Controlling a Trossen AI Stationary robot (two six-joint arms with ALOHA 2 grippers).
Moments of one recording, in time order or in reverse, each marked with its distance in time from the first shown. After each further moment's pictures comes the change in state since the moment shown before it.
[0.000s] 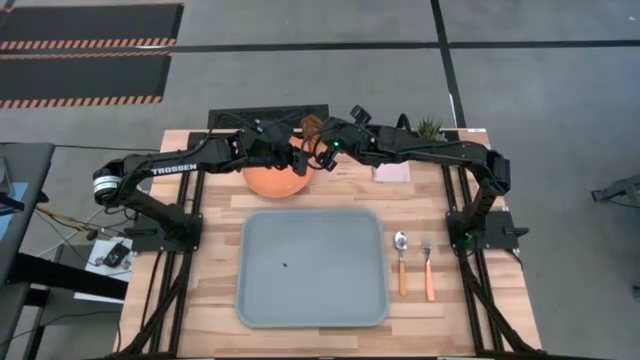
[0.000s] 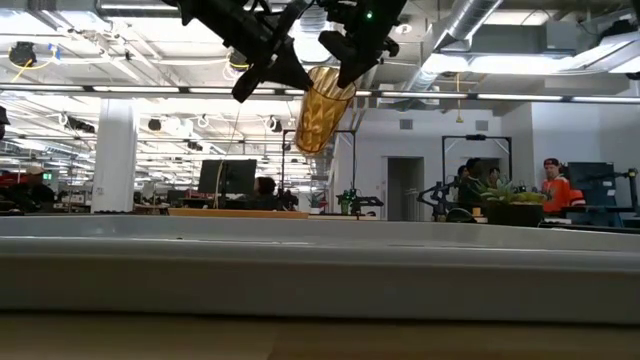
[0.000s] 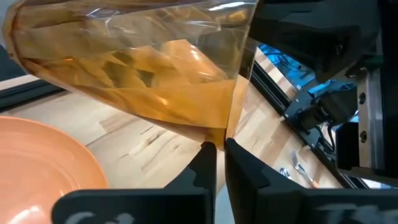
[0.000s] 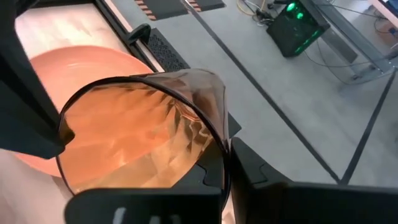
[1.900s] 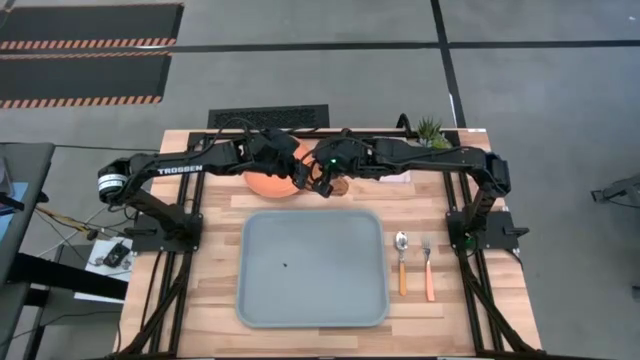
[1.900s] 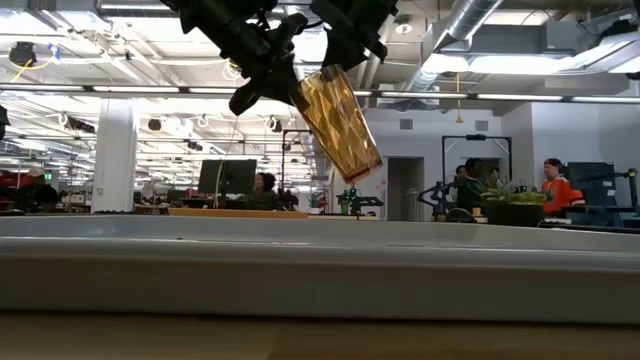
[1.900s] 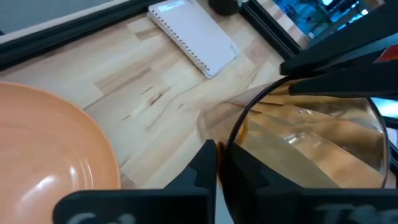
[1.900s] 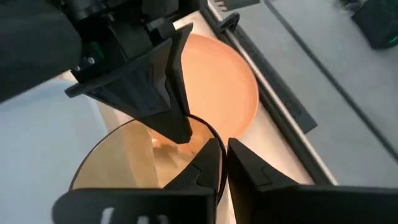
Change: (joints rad) left arm -0.025 0.036 -0.008 -0.111 0.084 0.063; right arm 0.048 -0.001 0.002 -0.083 -0.161 0.058
